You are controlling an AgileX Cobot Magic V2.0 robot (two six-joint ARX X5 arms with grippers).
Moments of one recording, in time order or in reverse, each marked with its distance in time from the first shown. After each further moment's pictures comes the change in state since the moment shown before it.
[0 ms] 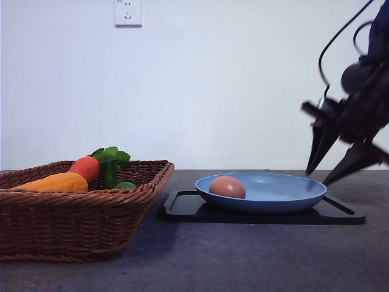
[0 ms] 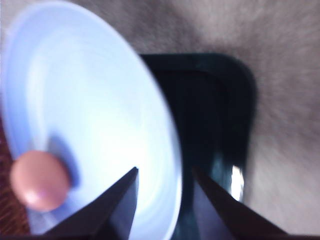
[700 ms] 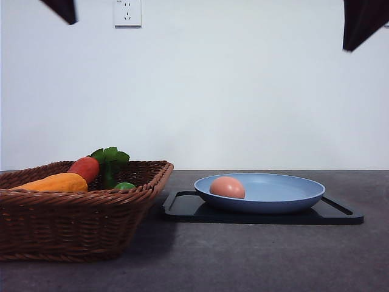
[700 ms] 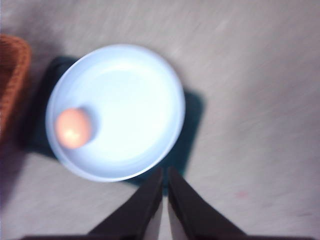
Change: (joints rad) left_arx 0.370 0.189 -0.005 0.008 -0.207 0.064; right_arx 0.299 -0.649 -0.058 -0.142 0.610 -0.134
